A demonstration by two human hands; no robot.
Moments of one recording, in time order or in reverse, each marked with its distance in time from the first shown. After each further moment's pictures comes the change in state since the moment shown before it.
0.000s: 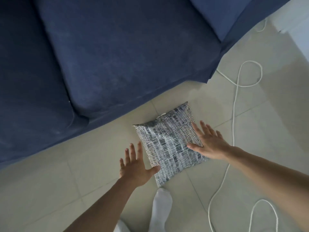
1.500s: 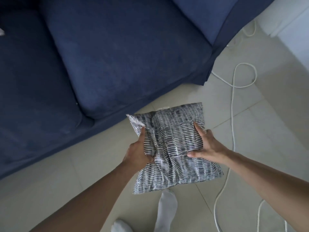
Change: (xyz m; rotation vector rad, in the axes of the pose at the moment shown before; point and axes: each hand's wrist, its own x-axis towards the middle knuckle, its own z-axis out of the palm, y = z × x) left_hand -0.019 0.013 -0.053 -0.399 0.177 0.224; right_hand -0.047 -0.022 0.011 0.557 0.145 -0.033
